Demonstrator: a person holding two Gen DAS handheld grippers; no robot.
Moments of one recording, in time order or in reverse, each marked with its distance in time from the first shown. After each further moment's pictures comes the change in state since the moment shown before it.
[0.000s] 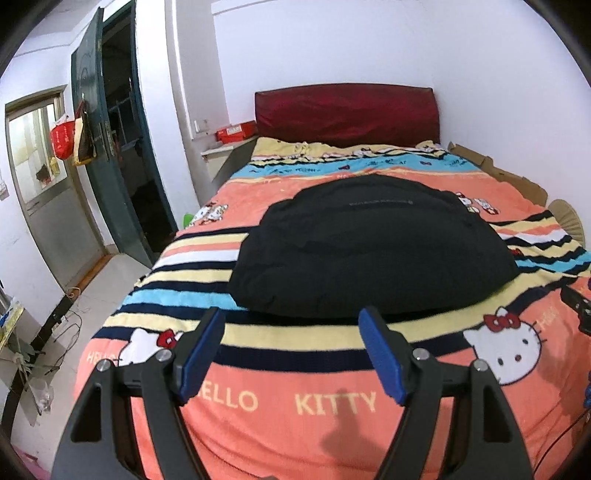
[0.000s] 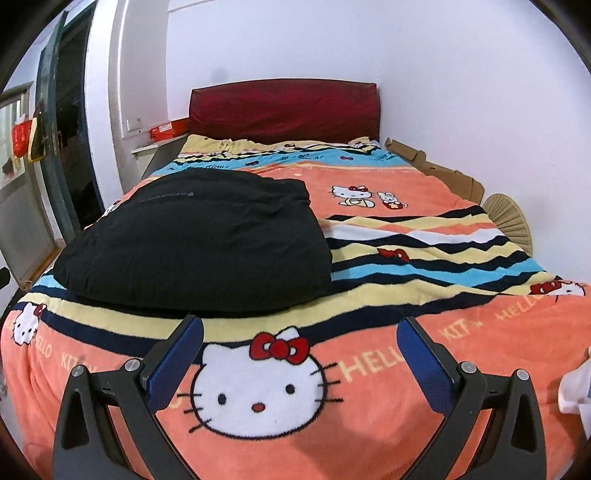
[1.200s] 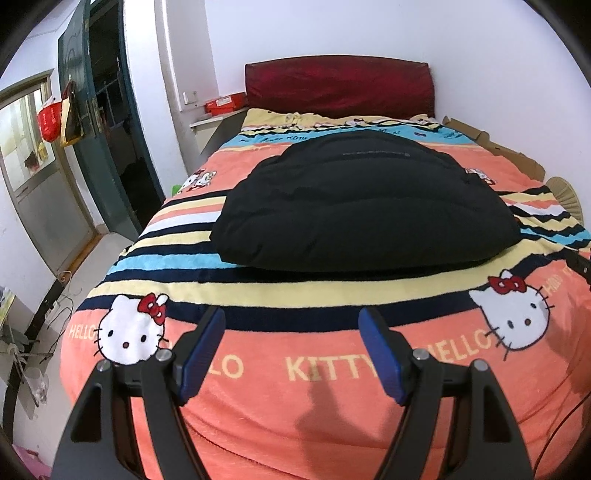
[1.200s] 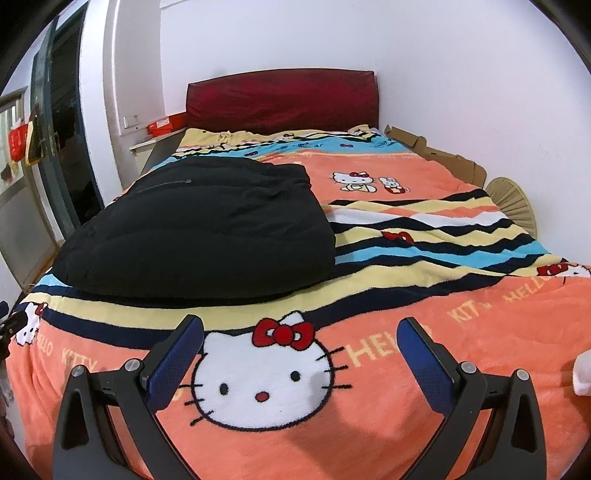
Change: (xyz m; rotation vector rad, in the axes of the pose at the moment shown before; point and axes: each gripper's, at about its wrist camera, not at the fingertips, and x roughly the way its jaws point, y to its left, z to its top) left arm 0.031 0.000 -0.038 0.005 0.102 -0.031; right arm 0.013 -0.006 -0.011 0.029 0.039 0.013
